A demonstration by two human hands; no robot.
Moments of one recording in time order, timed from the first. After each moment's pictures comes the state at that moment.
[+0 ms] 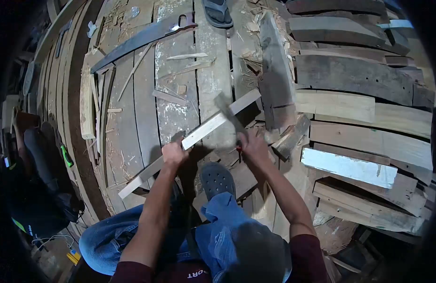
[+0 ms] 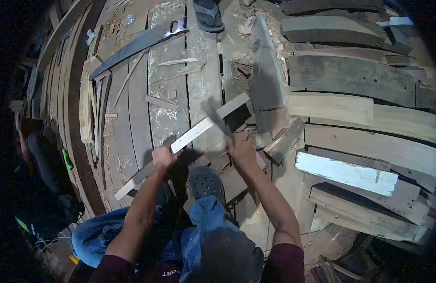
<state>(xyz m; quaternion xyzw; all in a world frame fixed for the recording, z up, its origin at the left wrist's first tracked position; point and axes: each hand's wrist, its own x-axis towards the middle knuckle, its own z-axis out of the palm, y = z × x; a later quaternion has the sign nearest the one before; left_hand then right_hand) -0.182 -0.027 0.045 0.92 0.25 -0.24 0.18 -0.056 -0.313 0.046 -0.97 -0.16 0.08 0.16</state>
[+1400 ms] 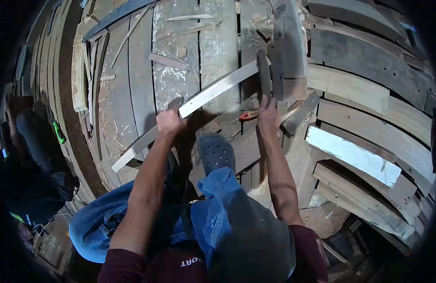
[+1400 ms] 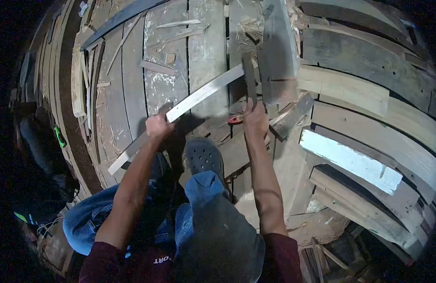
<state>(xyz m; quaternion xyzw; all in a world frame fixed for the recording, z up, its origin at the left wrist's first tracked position) -0.187 -0.025 0.027 0.92 0.25 -0.28 0.14 -0.115 -0.296 0.047 -0.95 -0.18 0.20 0.16</state>
